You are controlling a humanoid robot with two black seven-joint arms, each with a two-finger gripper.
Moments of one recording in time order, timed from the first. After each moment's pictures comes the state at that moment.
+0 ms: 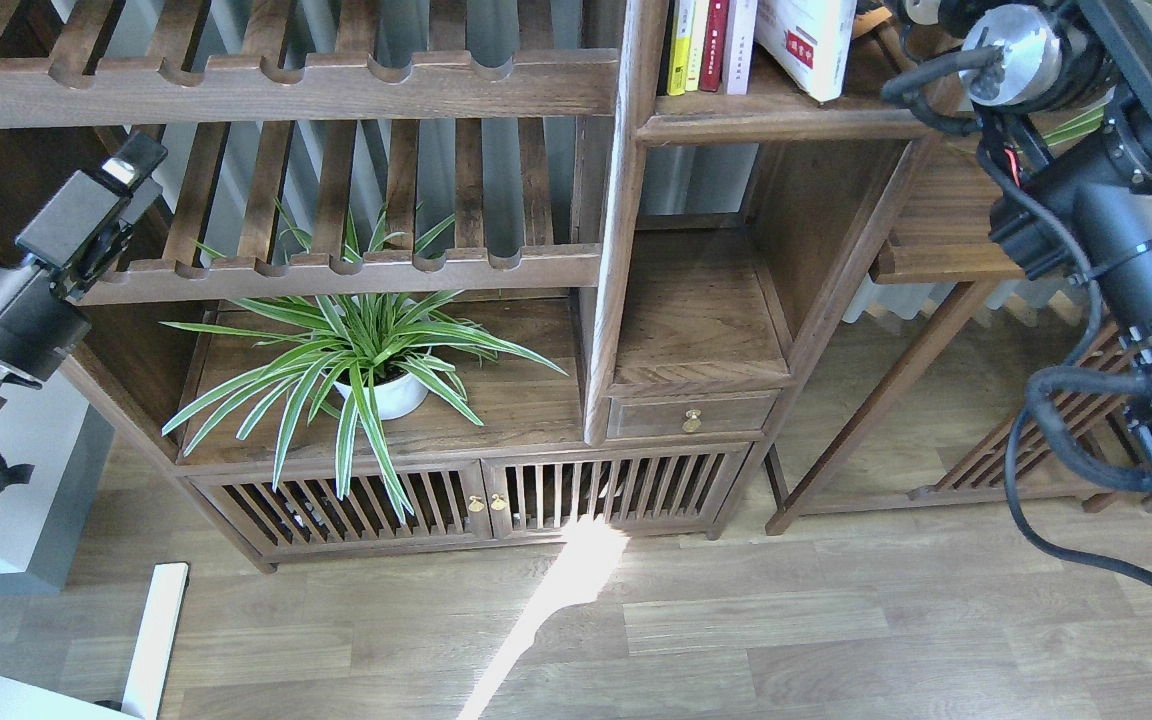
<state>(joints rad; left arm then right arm) -0.28 0.58 -1.22 -1.35 -0.22 -0.49 0.12 1.14 -0.30 1.06 0.82 -0.52 0.00 -0.19</state>
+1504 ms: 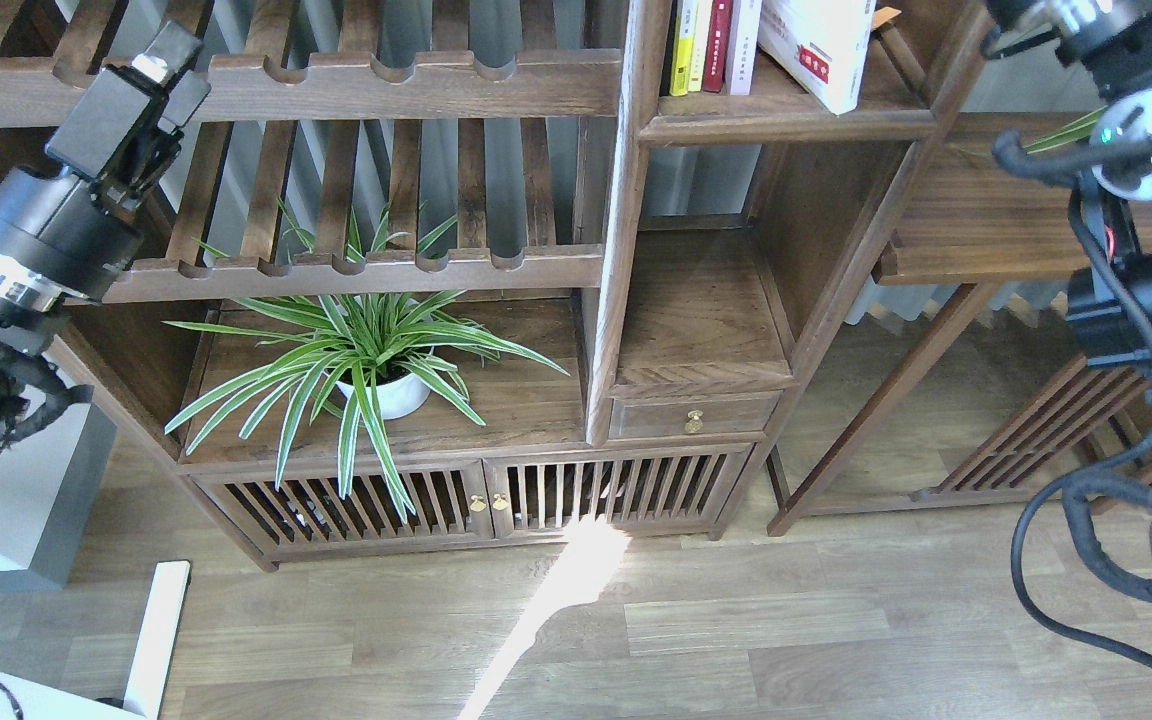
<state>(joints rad) -0.49 0.44 -1.22 -1.36 -0.22 -0.49 0.13 0.76 -0.34 1.49 1.28 -0.51 0.45 -0.16</state>
